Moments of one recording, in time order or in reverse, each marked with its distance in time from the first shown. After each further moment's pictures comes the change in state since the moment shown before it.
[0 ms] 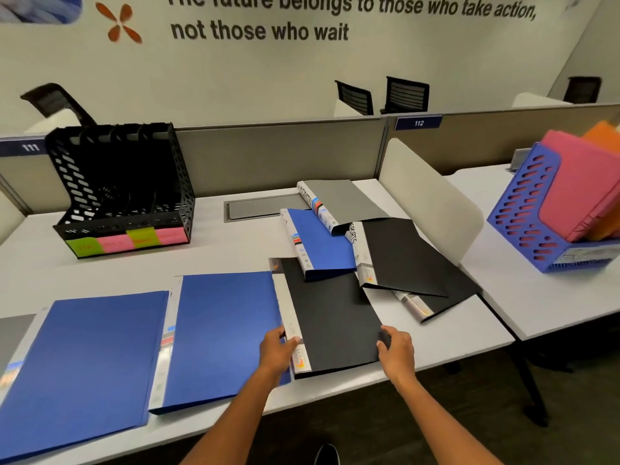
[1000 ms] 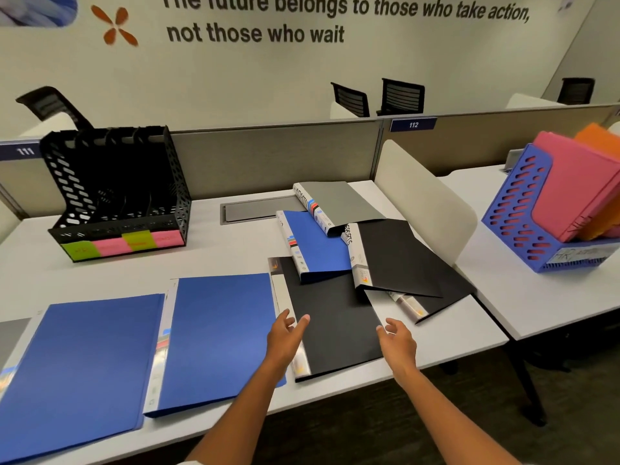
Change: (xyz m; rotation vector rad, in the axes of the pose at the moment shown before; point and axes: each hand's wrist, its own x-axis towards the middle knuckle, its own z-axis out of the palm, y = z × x) left_hand -0.002 0.032 0.018 -0.038 -0.008 0.041; right_hand 0.008 -0.013 -0.020 0.283 0.016 0.149
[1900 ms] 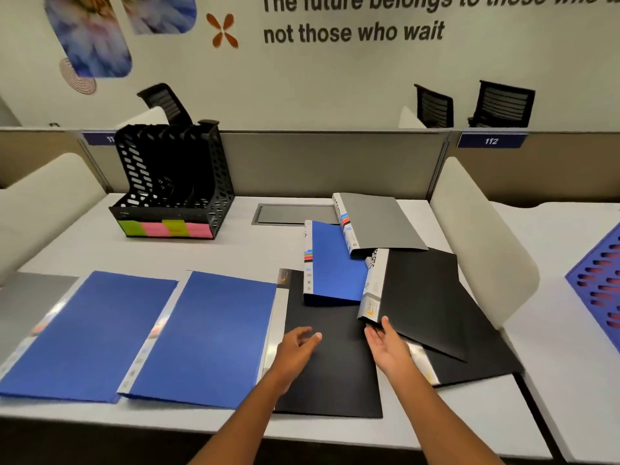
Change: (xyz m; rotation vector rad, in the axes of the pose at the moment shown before) left_hand 0.025 0.036 0.082 0.043 0.109 -0.039; right_hand 0.137 -0.053 0.011 1.172 -0.416 0.667
